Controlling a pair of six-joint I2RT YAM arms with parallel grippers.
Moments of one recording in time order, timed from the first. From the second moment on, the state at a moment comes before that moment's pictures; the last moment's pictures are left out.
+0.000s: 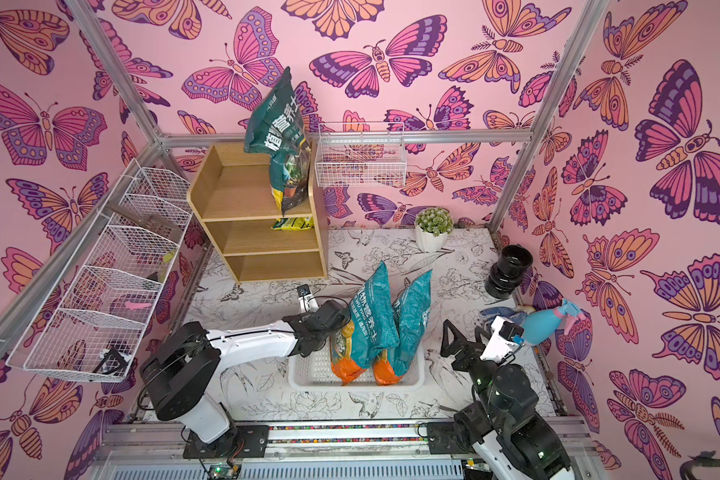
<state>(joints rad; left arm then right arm) -0.85 1.65 0.92 -0.29 -0.70 -0.99 0.55 0.04 0.55 -0.66 0.31 0.57</state>
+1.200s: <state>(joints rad) -0.82 1.14 1.35 -0.10 -0.73 -0.18 0.55 0.04 0.54 -0.65 0.30 0.55</state>
